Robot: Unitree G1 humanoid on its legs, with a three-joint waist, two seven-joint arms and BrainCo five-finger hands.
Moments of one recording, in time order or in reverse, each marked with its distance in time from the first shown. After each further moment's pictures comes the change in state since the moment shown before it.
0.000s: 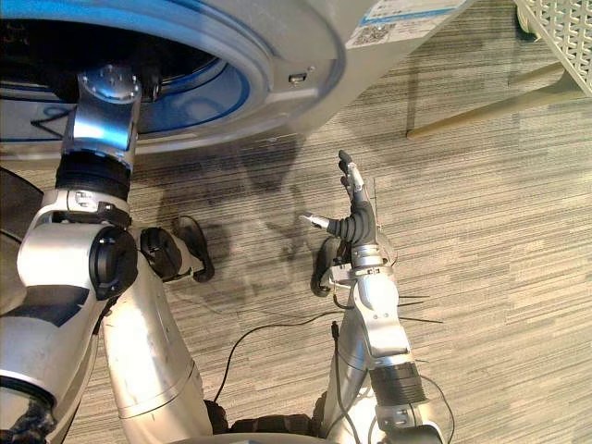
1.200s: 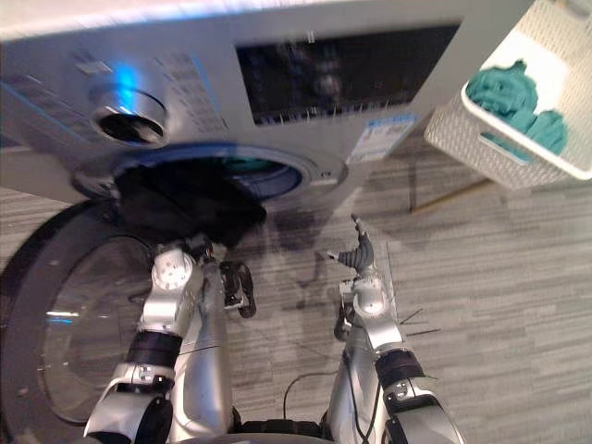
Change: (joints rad) left arm 0.860 -0.328 -0.061 -0.635 -0.584 -0.292 0.363; right arm -0.108 -0.056 0.014 0.427 -0.059 0.111 -0.231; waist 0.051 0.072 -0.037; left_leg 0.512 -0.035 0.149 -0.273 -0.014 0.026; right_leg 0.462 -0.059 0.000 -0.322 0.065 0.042
